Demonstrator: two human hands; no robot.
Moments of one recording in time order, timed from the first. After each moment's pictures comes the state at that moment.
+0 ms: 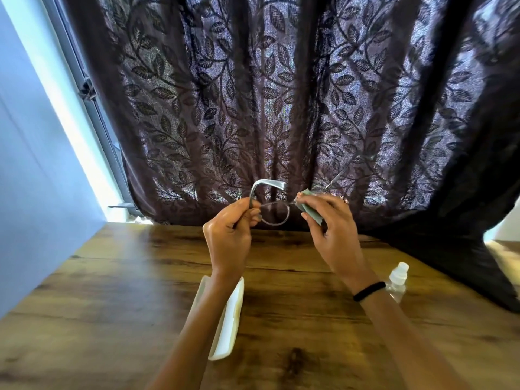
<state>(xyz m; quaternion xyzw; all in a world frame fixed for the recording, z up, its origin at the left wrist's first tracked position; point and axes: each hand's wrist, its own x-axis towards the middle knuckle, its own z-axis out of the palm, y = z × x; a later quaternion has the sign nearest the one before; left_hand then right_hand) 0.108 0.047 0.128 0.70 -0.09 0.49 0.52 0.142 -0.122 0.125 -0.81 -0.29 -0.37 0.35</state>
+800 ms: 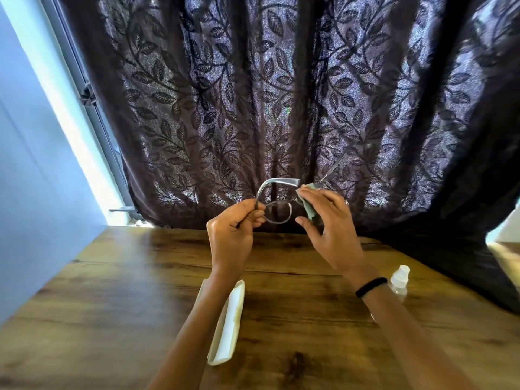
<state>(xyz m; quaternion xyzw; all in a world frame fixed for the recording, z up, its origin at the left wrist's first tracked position) 0.113 0.047 0.131 0.69 -0.12 0.45 0.55 0.157 -0.125 0.124 -0.84 -0.29 -0.36 0.30</state>
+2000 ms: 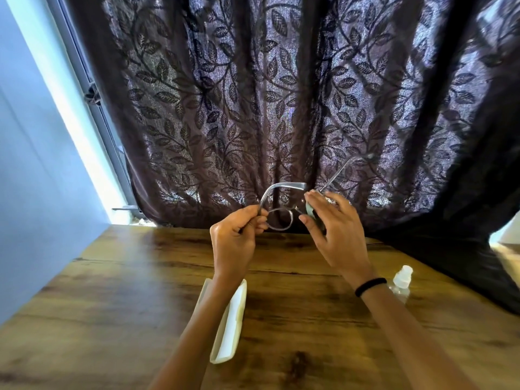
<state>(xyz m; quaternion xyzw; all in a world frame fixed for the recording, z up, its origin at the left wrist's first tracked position) 0.109 0.049 0.121 0.70 -0.12 0.43 0.55 0.162 -0.130 0.111 -0.87 -0.24 -0.39 0.20</state>
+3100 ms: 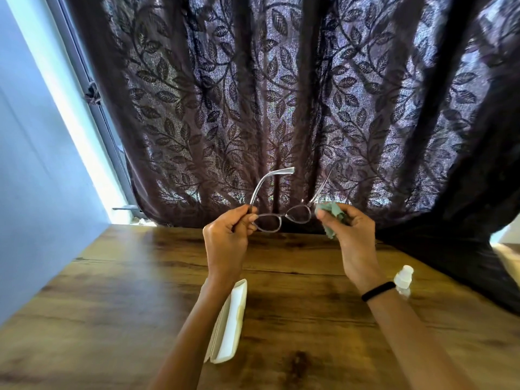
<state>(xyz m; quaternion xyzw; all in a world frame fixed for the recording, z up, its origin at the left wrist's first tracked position) 0.109 0.058 0.123 0.73 -0.04 0.43 0.53 0.148 -0.130 0.124 -0.61 -0.07 -0.13 0.78</state>
